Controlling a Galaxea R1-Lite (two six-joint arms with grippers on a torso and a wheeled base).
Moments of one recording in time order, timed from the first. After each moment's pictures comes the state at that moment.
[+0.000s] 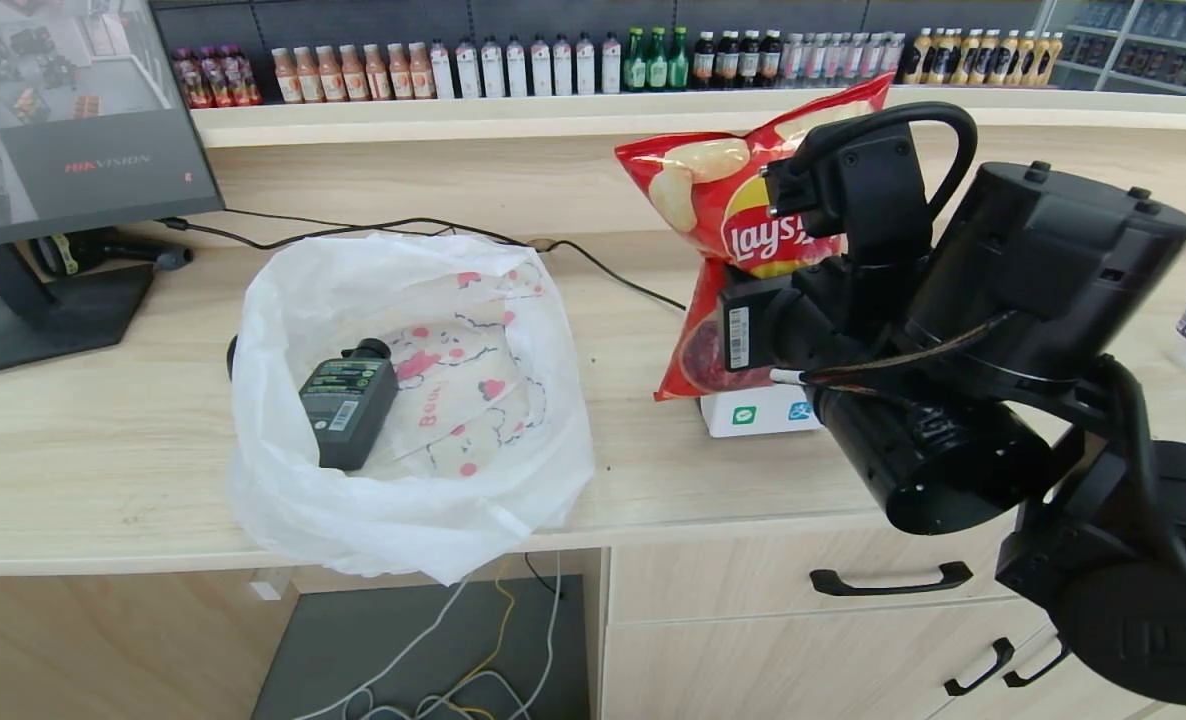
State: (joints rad) left arm 0.00 0.00 0.00 0.00 0.00 0.00; right arm 0.84 1.74 -1.02 -0.90 -0.77 -0.33
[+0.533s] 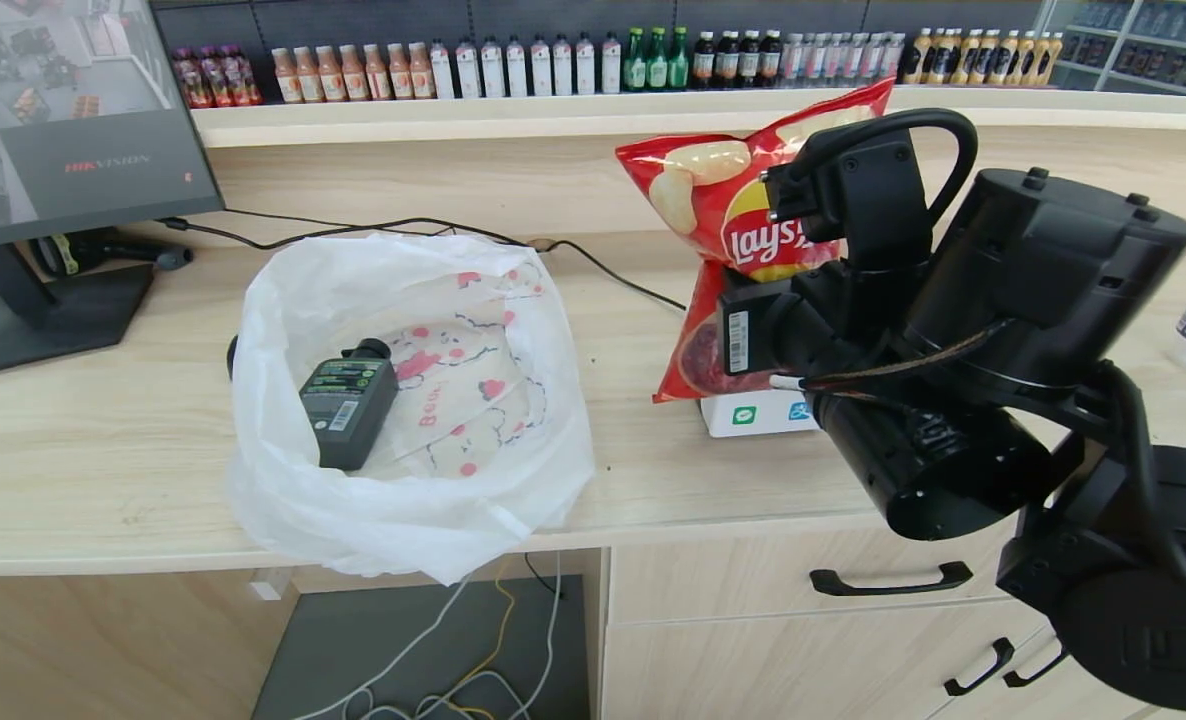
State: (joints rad) left arm 0.00 0.00 0.00 0.00 0.00 0.00; right arm 0.84 1.74 -1.01 -0.90 -0.77 -0.32
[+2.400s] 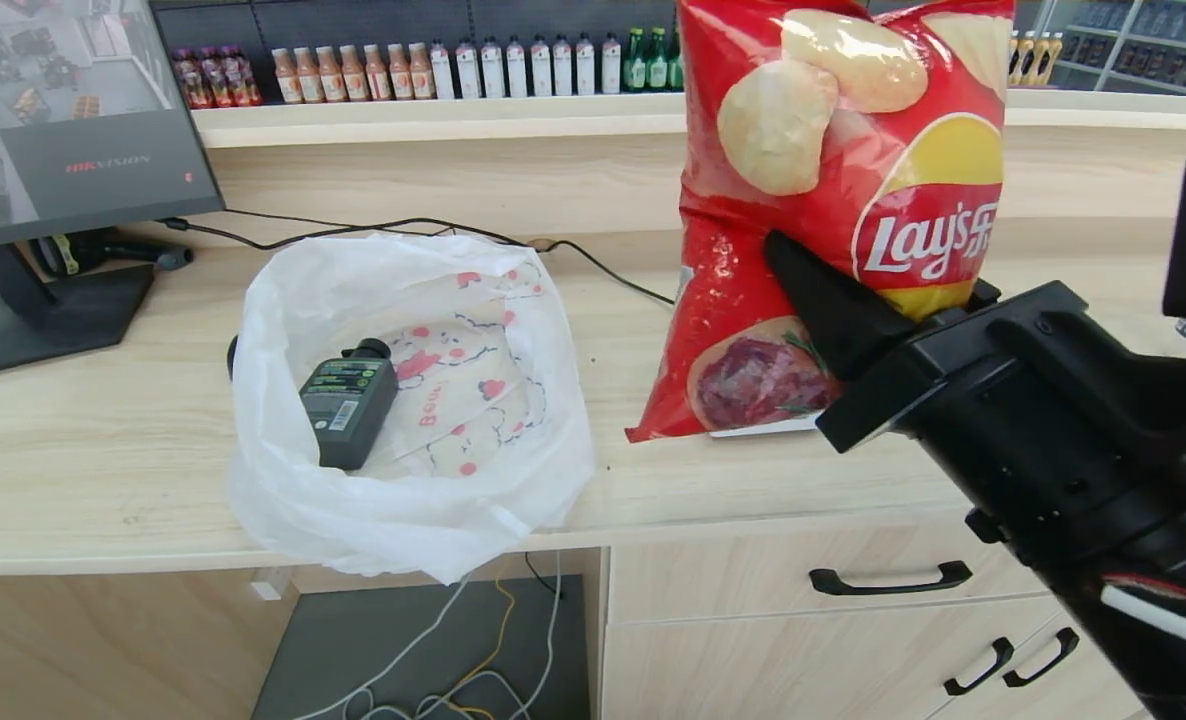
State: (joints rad) left arm 0.00 0.00 0.00 0.00 0.00 0.00; right arm 0.92 1.57 -0.59 -1.49 -0.36 -0.22
